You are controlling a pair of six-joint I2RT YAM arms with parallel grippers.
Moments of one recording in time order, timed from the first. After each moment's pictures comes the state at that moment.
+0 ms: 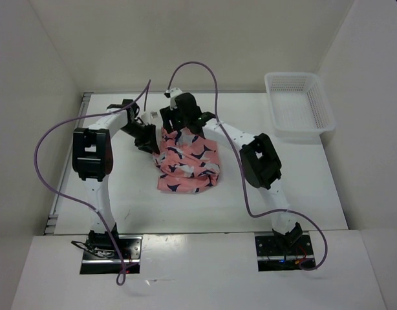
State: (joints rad) left arm -0.04 2.16 1.66 -0.96 0.63 0.07; right arm 0.68 2.26 1.90 -0.16 -0.05 0.12
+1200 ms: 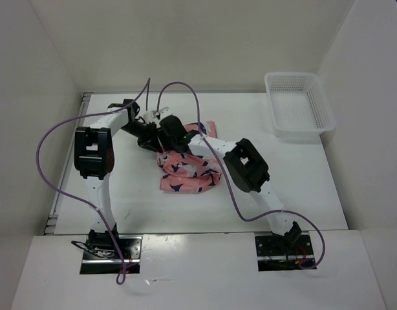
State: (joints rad) left arm -0.03 2.20 1.71 -0.99 0.77 0.07; right arm 0.81 2.35 1.84 -0.14 0.28 0.11
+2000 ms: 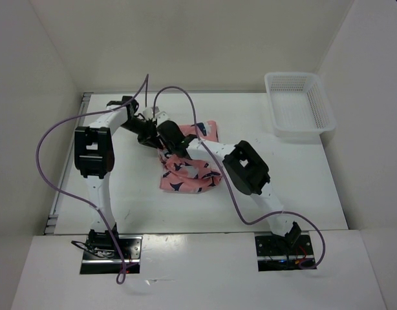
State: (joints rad) left arm -0.02 2.21 1.75 -1.00 0.80 0.07; right arm 0.86 2.34 1.79 -0.13 0.36 0.04
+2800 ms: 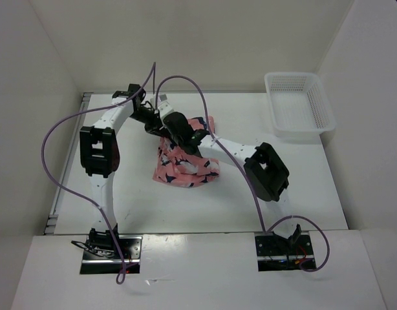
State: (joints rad) left arm -0.09 2.25 1.97 -1.04 0.84 0.07; right arm 0.86 2.07 1.65 -0.12 0.35 -0.07
